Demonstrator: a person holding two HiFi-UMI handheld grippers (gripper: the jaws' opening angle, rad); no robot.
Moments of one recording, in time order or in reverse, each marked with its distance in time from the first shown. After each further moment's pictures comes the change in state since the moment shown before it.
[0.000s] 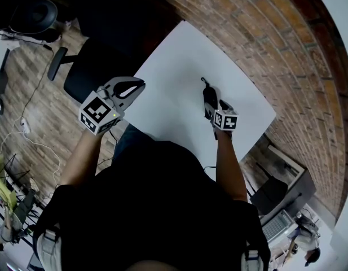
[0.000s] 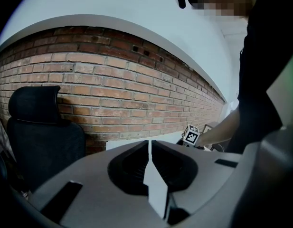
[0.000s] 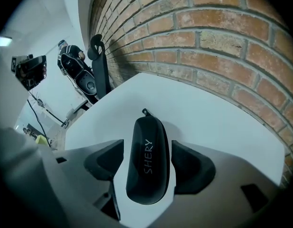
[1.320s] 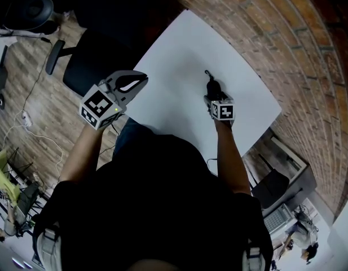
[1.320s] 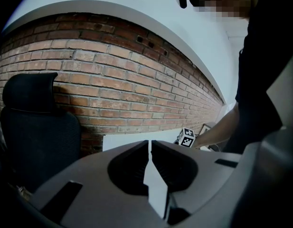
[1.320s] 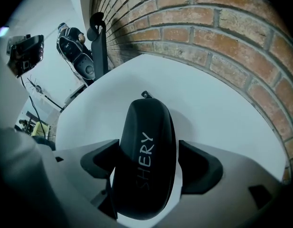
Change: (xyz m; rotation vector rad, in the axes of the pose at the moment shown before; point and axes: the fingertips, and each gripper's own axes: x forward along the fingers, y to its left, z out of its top) left arm 0.024 0.011 -0.023 -0.050 0.054 -0.033; right arm 0.045 -0.004 -0.022 -0.083 0.149 -0.024
